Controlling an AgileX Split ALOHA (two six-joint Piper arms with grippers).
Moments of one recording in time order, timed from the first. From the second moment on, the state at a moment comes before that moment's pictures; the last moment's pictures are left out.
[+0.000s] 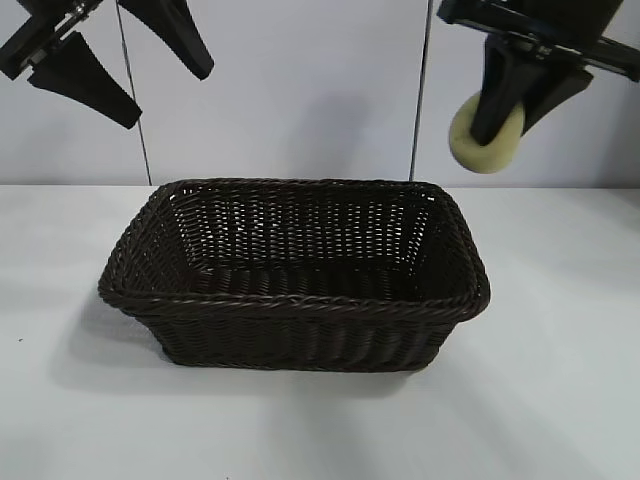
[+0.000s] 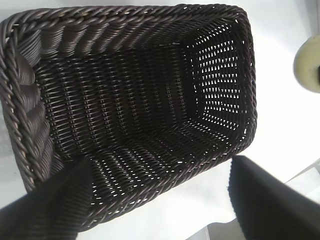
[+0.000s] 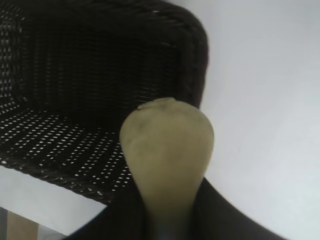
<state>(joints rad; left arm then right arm) -0.24 1.77 -1.51 -0.62 1.11 0.19 0.39 1.81 -1.59 0.24 1.16 0.00</state>
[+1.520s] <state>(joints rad) -0.24 1.77 -1.51 -0.62 1.11 0.19 0.44 2.06 -1.68 0.27 1.07 0.03</state>
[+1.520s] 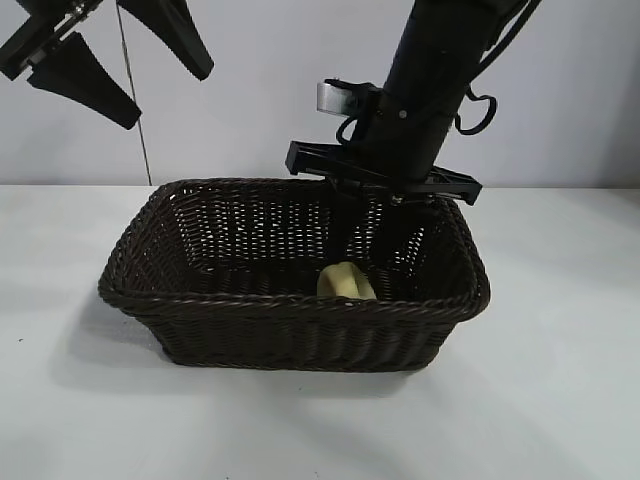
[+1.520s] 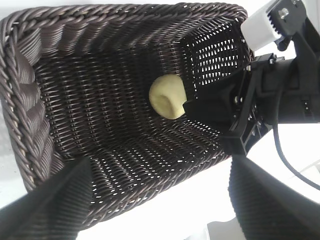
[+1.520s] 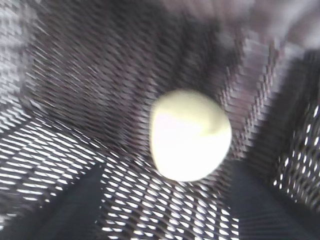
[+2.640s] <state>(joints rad) -0.24 1.77 -1.51 -0.62 1.12 0.19 0.26 1.84 -1.82 0.27 1.24 -0.02</state>
